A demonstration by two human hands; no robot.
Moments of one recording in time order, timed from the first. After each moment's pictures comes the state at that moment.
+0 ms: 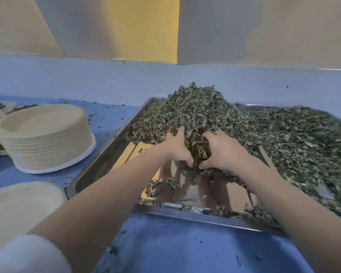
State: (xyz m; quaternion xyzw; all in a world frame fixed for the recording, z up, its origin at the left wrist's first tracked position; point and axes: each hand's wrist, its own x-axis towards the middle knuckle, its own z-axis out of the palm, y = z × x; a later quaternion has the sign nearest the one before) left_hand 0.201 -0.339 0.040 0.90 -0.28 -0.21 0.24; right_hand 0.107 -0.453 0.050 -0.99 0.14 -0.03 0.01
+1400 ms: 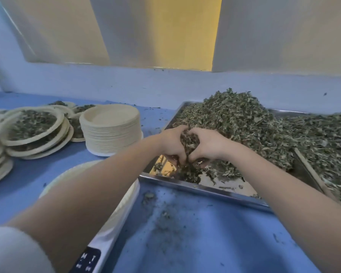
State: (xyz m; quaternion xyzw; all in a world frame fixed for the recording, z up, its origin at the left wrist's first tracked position) left_hand 0.181 -0.213 0.073 0.87 -0.27 -0.20 0.36; right_hand 0.122 -0.337 0.079 -0.93 0.03 0.04 0.36
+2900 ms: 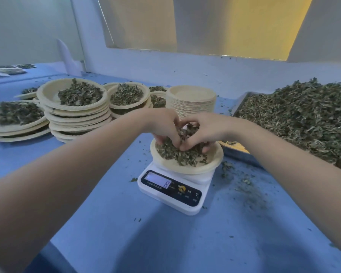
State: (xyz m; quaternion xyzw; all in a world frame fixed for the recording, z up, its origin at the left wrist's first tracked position) left_hand 0.130 0.003 0.099 0.95 -0.18 -0.15 0.23; right_hand 0.110 -0.150 0.090 -0.93 -0.13 0.14 0.32
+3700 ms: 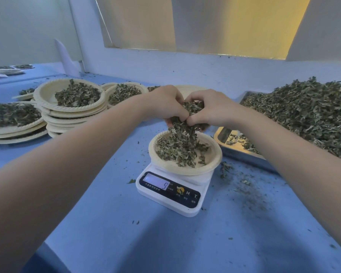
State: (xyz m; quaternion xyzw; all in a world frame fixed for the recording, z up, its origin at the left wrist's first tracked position) left_hand 0.124 -0.005 0.121 0.91 -0.19 -0.01 0.36; right_hand 0.115 -0.154 0.111 -0.91 -0.16 -0.03 0.37
